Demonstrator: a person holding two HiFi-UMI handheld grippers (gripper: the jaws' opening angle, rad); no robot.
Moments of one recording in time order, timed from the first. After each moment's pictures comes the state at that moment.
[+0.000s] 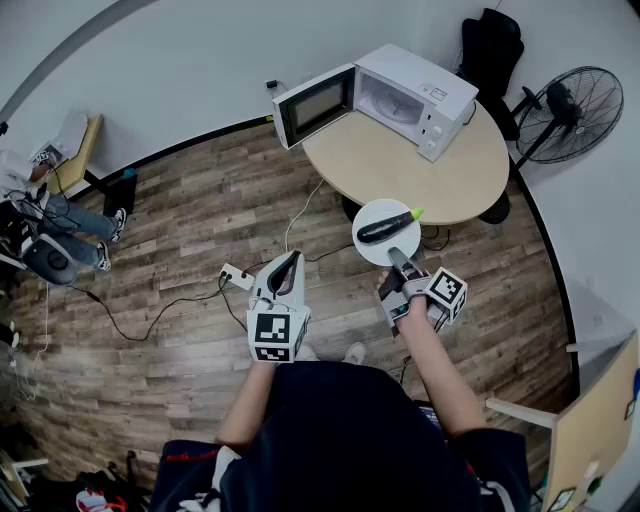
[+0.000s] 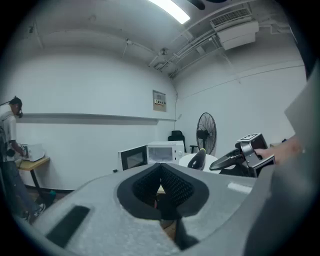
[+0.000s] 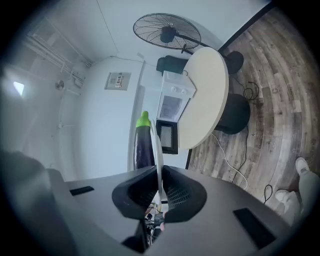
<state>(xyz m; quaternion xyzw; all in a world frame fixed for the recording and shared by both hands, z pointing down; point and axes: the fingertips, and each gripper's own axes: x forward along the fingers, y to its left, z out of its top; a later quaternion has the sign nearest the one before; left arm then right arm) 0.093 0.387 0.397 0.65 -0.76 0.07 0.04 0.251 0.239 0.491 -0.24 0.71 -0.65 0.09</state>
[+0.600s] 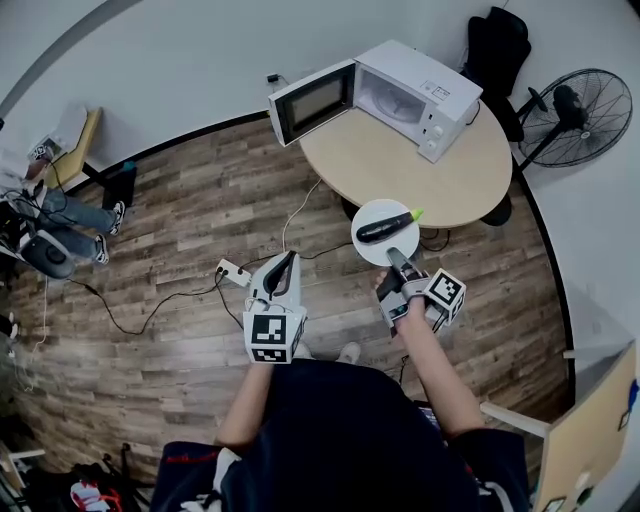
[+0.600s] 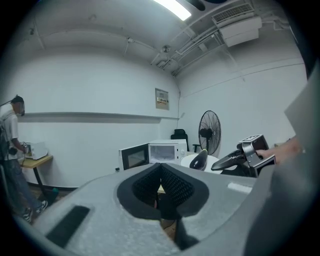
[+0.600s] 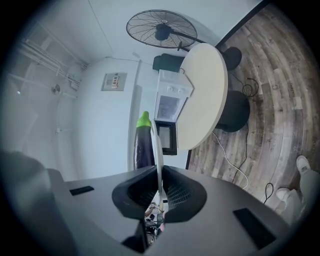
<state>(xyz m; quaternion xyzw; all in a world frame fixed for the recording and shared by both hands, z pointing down) 0.096 0.370 0.408 0.63 -0.77 0.08 0.05 0.258 0.217 0.508 -0.24 0.70 -0.67 0.08</state>
